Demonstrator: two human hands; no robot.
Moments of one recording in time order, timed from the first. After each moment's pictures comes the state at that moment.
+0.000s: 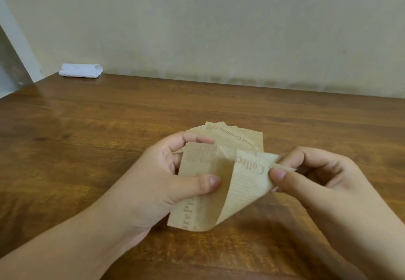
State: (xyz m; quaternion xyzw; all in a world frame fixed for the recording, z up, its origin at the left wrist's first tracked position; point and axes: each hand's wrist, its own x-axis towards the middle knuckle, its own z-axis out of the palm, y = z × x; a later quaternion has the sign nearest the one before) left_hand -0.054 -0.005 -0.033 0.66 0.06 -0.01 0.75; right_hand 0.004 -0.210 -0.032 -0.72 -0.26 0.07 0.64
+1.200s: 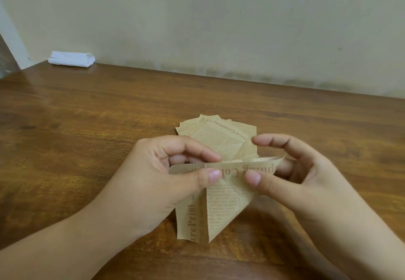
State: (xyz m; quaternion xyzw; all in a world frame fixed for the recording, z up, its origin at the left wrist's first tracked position) left_hand -0.059 -0.020 -0.033 0.72 -0.01 0.11 0.69; right_hand -0.004 -0.201 -0.034 -0.65 -0.21 0.18 0.71
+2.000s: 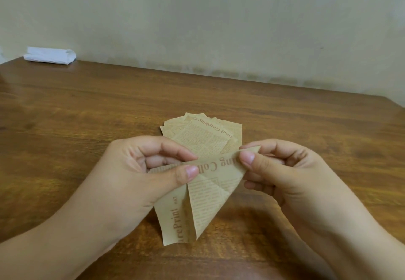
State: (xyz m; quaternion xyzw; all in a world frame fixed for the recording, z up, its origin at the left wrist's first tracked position) left_hand -0.059 -0.026 -0.035 0.69 0.04 0.12 0.71; right_hand 0.000 -0.204 -0.024 -0.65 -0.12 0.17 0.73
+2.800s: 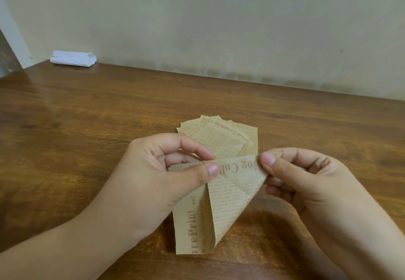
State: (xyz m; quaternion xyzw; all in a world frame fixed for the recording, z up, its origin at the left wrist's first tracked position) left_hand -0.061 -0.024 -0.032 0.69 0.03 0.14 0.71; right_hand 0.001 -0.205 -0.036 -0.66 -0.15 0.15 0.73
